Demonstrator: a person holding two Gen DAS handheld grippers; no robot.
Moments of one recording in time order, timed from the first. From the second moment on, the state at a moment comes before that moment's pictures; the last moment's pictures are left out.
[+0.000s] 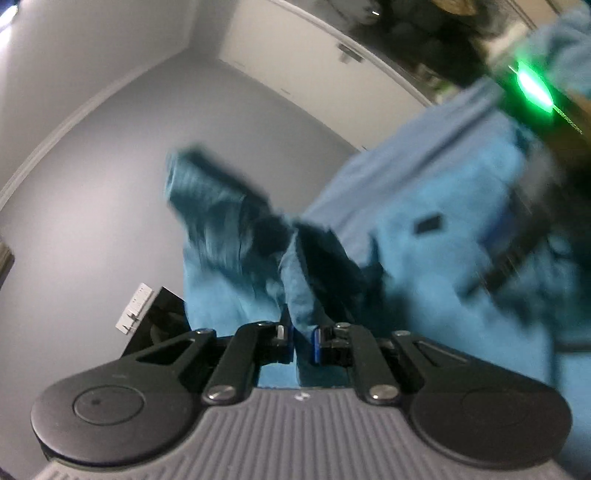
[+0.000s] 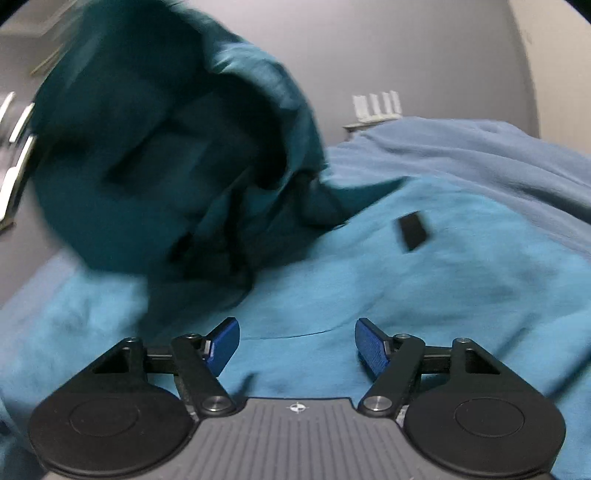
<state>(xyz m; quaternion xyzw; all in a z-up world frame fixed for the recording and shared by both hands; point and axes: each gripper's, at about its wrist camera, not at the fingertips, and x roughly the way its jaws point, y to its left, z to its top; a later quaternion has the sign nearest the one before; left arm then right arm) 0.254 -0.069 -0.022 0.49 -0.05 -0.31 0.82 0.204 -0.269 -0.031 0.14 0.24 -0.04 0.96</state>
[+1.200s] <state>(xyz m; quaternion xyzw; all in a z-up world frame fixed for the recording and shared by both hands) 0.195 -0.097 0.004 0.46 0.06 -0.35 0.82 0.094 -0.267 0.070 0.05 0.31 0.13 0.94</state>
